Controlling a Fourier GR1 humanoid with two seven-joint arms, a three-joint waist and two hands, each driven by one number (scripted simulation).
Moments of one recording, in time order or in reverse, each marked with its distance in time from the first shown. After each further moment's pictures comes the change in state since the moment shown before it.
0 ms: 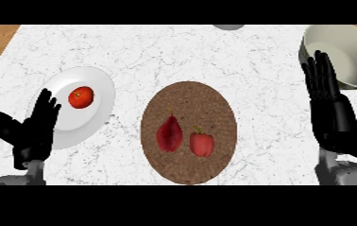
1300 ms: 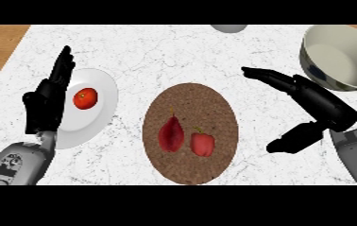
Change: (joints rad) left arm -0.225 0.063 -0.140 -0.103 -0.276 -0.027 0.021; right arm -0.249 -0.306 0.225 0.051 0.256 0.528 -0.014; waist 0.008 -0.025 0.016
